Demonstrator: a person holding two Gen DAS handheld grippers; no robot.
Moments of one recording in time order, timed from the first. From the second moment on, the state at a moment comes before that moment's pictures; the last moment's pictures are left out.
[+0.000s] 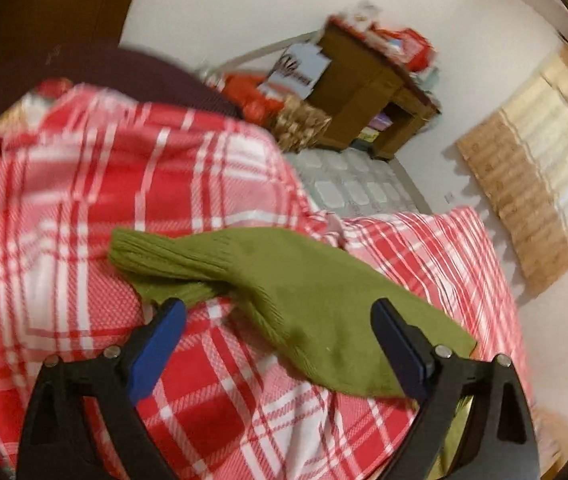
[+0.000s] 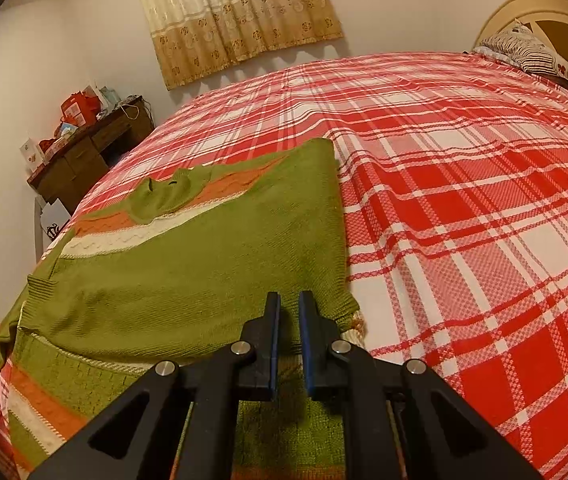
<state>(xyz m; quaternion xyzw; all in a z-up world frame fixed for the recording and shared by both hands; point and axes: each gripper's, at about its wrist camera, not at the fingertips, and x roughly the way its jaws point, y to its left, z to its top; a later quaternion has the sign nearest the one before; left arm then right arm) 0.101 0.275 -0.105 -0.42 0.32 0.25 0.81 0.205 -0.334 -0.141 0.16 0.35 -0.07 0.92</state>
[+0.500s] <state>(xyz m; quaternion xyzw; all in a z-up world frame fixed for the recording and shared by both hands) 0.141 0.258 -0.106 -0.33 0.35 0.28 0.83 0.204 -0.335 -0.142 0.17 0.34 -0.07 0.92</state>
